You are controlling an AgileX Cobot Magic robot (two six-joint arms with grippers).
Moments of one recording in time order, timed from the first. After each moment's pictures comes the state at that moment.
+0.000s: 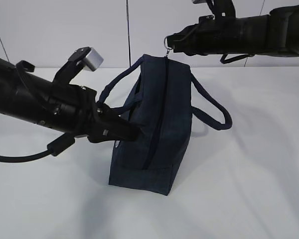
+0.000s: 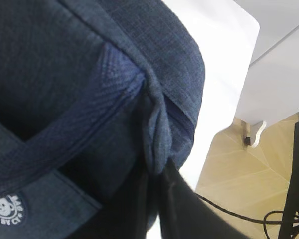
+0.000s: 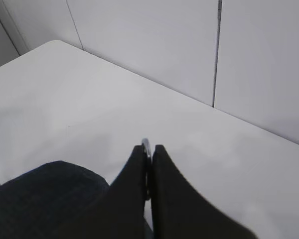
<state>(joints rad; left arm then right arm) -0.45 1.69 -0.94 -1.37 0.78 1.40 0.18 1.96 -1.41 1.79 0.51 -1.89</state>
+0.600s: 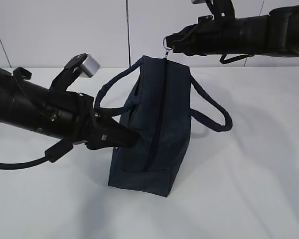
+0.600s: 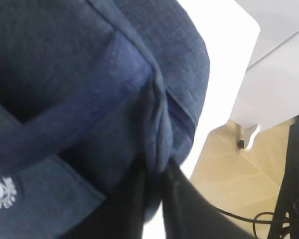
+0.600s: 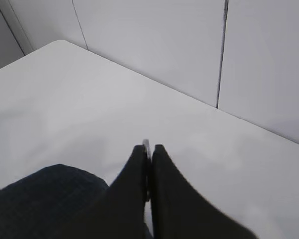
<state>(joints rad) -0.45 1.67 -0.88 -1.41 0.76 1.39 0.18 1.96 -1.41 1.78 0.53 -1.89</state>
